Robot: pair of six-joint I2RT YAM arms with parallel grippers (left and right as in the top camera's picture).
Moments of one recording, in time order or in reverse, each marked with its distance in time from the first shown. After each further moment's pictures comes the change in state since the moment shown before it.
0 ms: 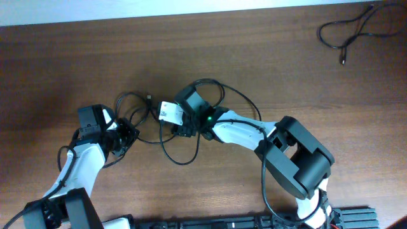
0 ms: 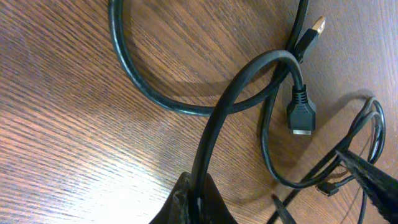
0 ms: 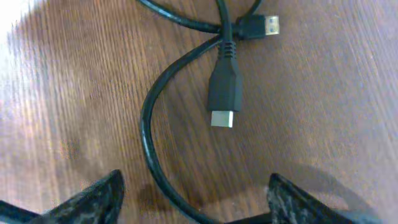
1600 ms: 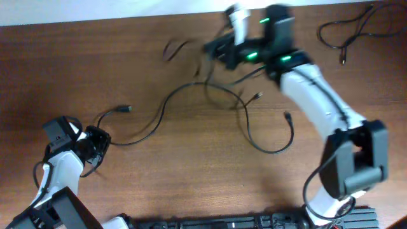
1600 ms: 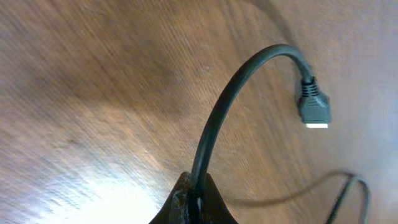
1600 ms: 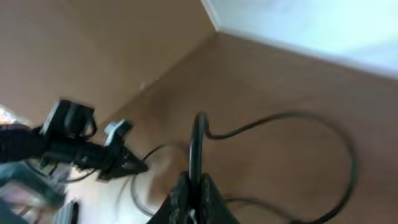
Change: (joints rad) left arm 0.286 0.000 0.000 -0.007 -0.018 0.000; right arm -0.477 -0.204 0.228 -0.041 -0.826 0.771
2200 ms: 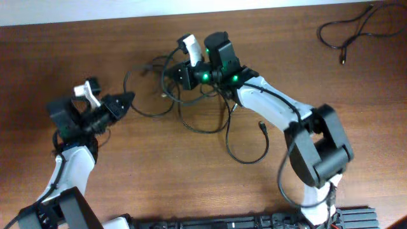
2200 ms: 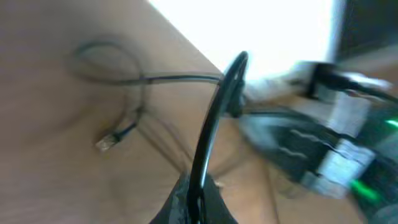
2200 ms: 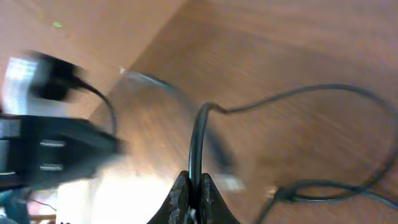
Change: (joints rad) left arm -0.151 -0.001 -0.001 0.629 0.663 0.045; right arm 0.209 0.182 -0.001 0.139 0.261 0.211
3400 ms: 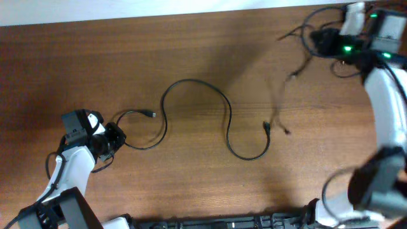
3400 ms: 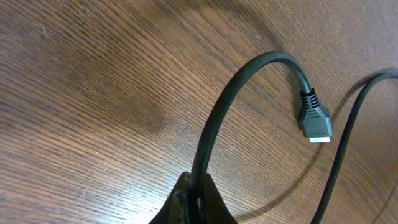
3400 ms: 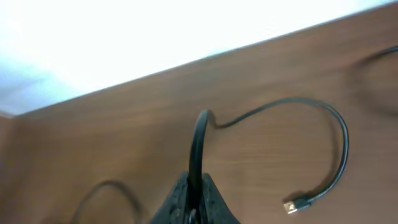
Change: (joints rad) left arm -0.003 0.000 0.000 -0.646 -0.683 0.168; right arm -0.823 -0.386 -0.003 -0.564 0.124 -0.229
